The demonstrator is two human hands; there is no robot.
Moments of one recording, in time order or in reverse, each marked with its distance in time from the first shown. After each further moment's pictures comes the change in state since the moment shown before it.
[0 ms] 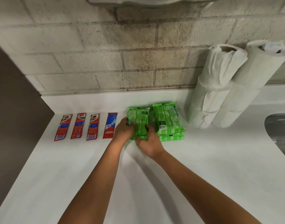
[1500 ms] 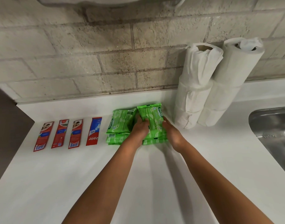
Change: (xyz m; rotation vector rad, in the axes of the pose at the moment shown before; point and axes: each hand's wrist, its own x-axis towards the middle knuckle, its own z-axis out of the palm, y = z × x) left_hand -0.014 0.062 0.088 -0.287 -0.210 -0.029; right_hand 0.034 0.057 -0.106 0.591 -0.063 -0.064
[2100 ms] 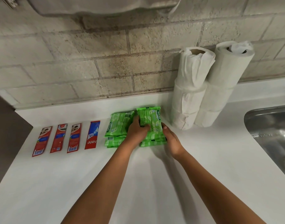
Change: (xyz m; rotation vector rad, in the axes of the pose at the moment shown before) left_hand 0.000 0.000 -0.009 0.179 -0.006 0.132; right_hand -0.017 0.015 -0.002 -0.062 0.042 -0.121
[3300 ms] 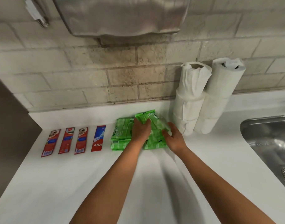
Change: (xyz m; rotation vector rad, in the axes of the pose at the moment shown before) left_hand -0.027 0.033 -0.004 -0.077 0.166 -0.064; right_hand -0.001 -0.027 0.000 -0.562 0.225 0.013
